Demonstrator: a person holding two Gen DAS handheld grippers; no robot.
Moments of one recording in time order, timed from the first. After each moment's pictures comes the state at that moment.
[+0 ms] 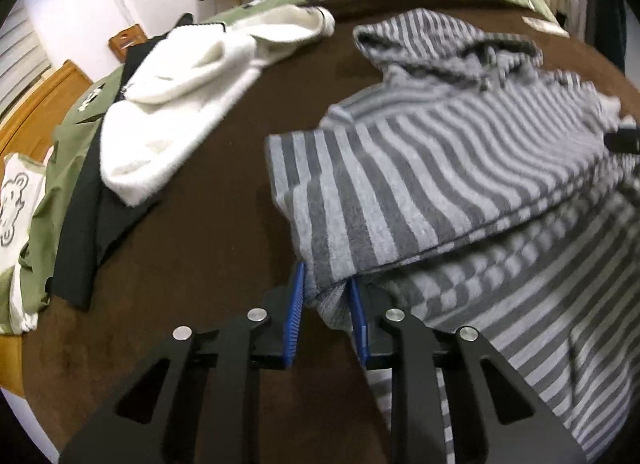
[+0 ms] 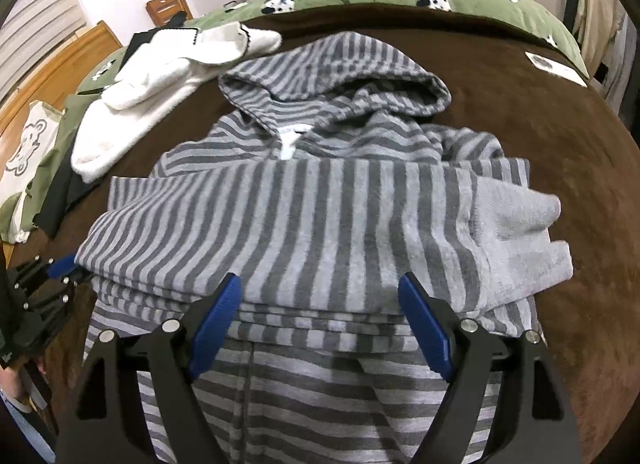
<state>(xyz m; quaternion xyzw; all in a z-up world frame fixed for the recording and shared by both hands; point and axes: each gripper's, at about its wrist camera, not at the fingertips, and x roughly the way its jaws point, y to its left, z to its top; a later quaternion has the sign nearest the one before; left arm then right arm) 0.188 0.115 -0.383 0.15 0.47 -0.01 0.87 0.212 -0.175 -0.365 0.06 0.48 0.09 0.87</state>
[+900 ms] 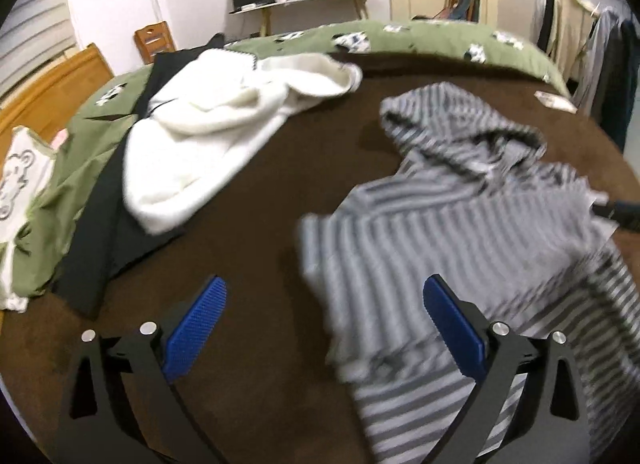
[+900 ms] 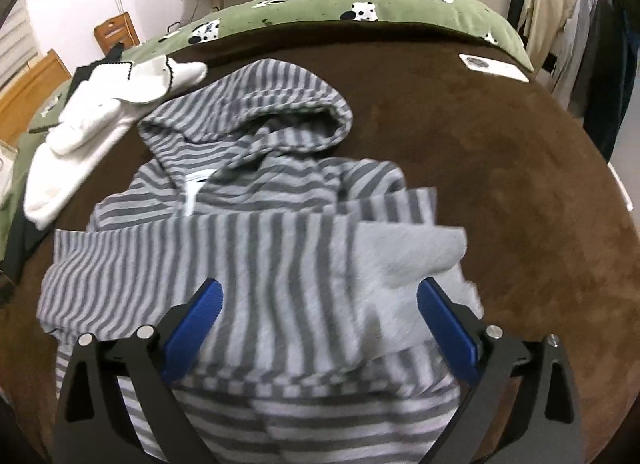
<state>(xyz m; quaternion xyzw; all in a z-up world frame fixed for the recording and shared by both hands) 0.210 0.130 -0.307 0.06 0.41 -0.01 0.91 0.239 -0.236 -0.347 0.05 0.47 -0.01 0.88</state>
